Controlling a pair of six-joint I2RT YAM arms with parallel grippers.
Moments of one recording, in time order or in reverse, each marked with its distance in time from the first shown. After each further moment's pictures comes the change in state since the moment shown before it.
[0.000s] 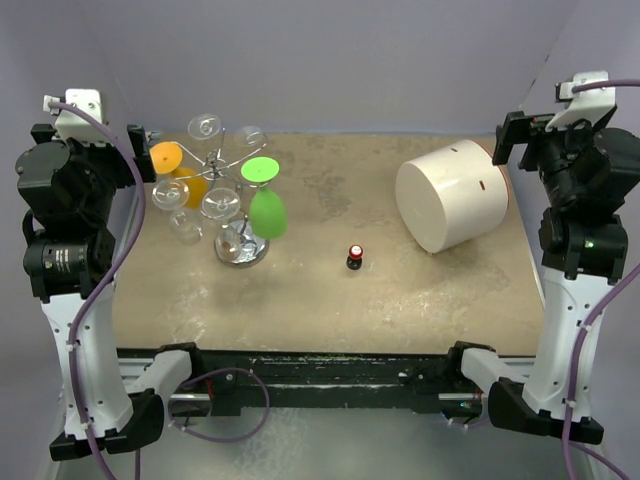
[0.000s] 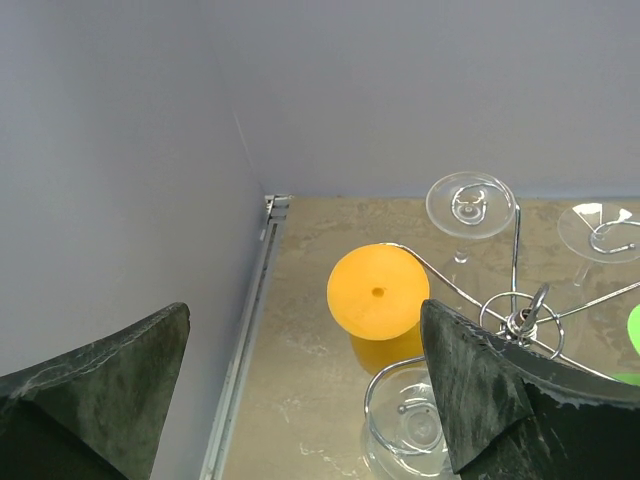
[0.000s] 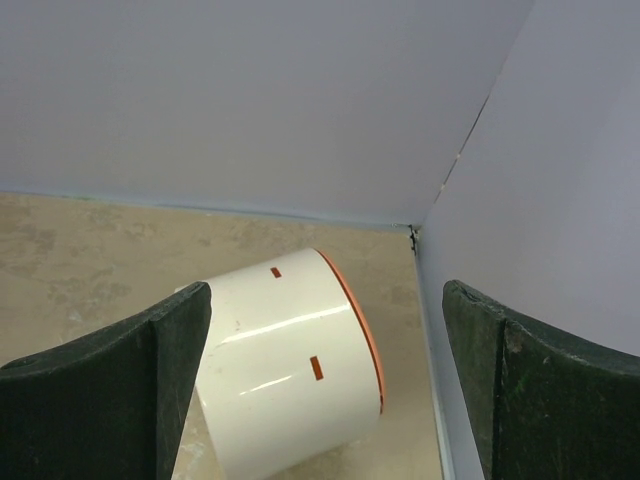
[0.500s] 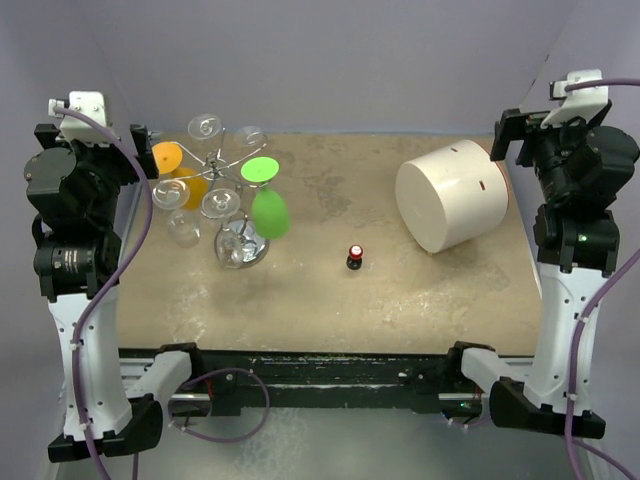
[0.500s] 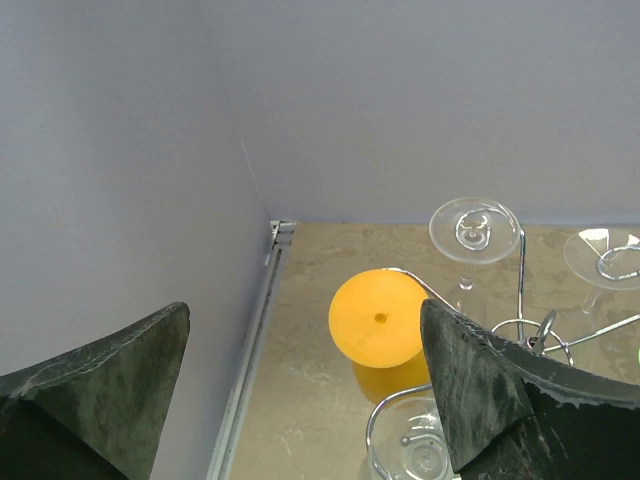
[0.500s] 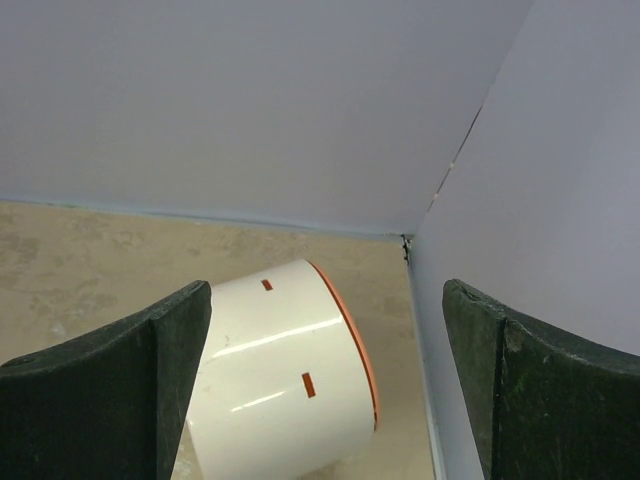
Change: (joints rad) left arm -0.026 -0.025 -0.076 0.130 -0.034 0.011; right arm 0.027 0.015 -0.037 0.078 0.038 -0.018
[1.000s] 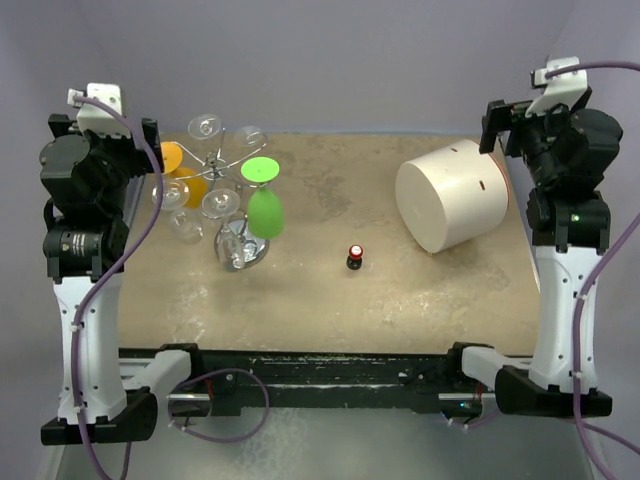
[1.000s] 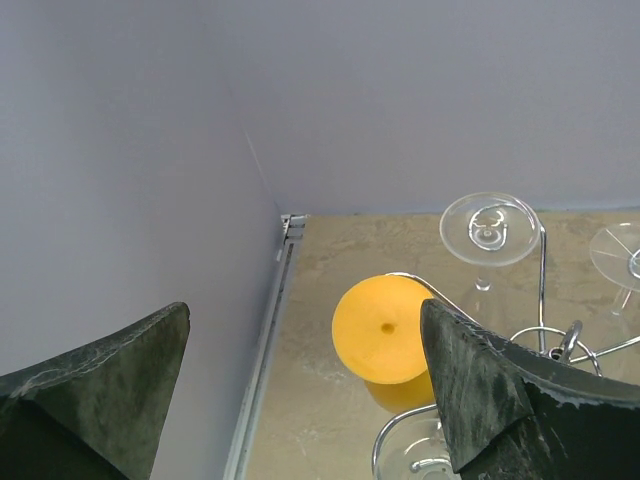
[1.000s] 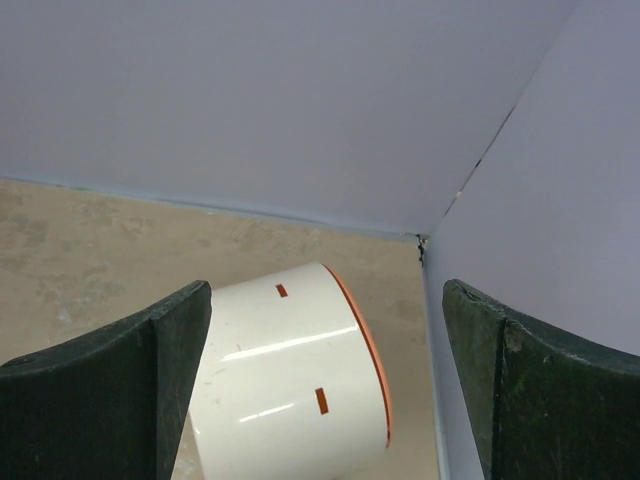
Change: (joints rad) left arm -0.071 0.062 0.003 0.015 -0.066 0.069; right arm 0.054 0.105 0.066 -0.020 0.000 -0.024
